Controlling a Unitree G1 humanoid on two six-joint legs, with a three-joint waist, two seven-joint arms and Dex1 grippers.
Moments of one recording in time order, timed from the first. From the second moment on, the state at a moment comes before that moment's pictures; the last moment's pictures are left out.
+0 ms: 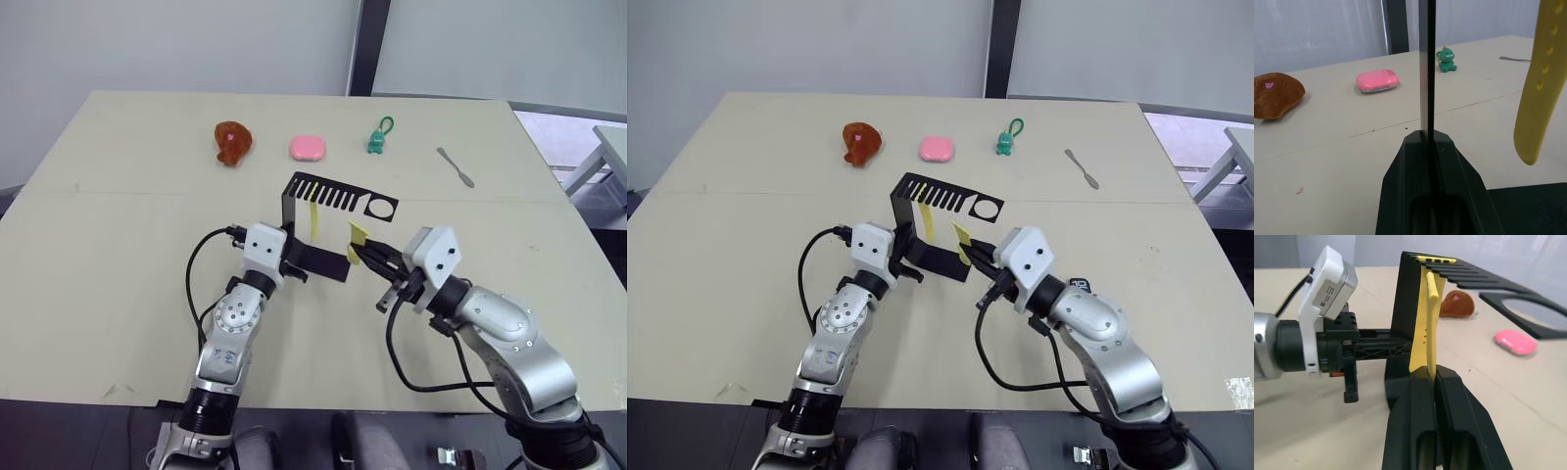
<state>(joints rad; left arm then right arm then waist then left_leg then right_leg) -0.29 0.06 -0.10 -0.09 0.05 0.16 -0.06 -0.21 -0.49 0.05 -0.59 0.40 0.50 0.55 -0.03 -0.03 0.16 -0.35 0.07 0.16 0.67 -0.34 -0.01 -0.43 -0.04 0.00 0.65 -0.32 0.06</state>
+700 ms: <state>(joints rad) -0.15 0.44 0.05 -0.29 -0.05 0.19 -0.37 -0.25 -0.67 -0.05 -0.58 0.73 0.66 0.80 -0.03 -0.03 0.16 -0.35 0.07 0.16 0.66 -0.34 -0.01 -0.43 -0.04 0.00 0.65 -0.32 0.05</state>
